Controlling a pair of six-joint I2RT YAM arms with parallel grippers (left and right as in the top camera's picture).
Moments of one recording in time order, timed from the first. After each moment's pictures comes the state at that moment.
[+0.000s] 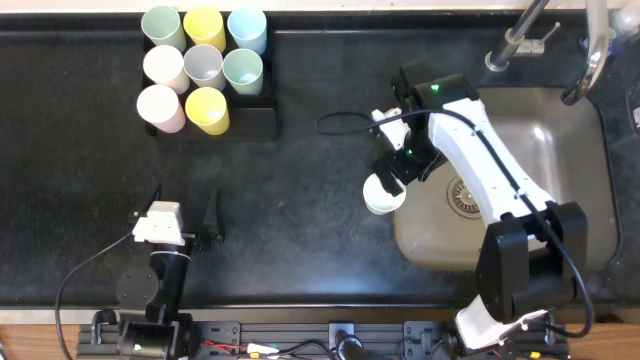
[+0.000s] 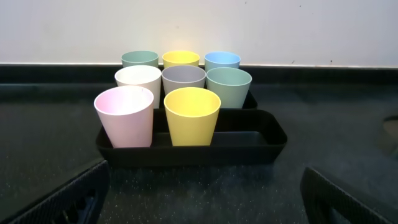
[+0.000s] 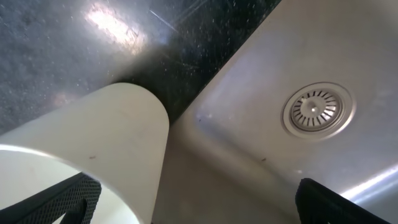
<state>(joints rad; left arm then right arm) -0.07 0.01 0.01 -0.08 0.03 -0.05 0.29 1.81 1.40 -1.25 -0.05 -0.34</state>
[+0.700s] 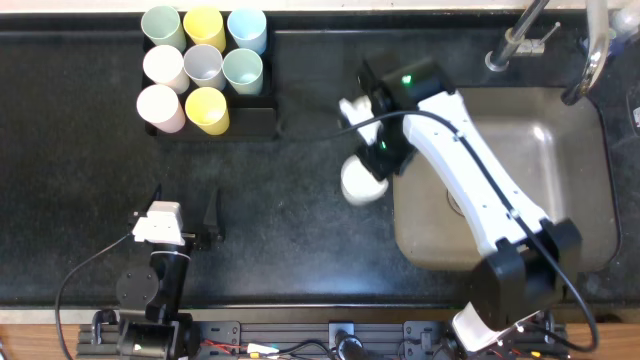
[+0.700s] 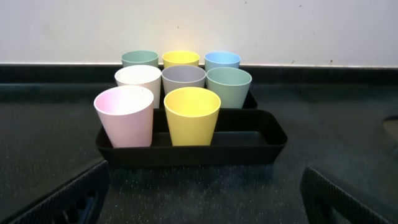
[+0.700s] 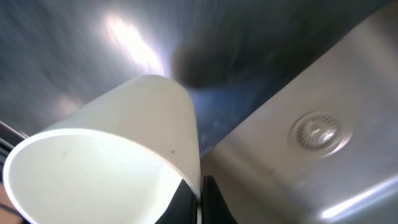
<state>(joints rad) -0.07 0.01 0.01 -0.08 0.03 -0.05 0.44 1.81 1.74 -1.47 -0.09 -0.26</state>
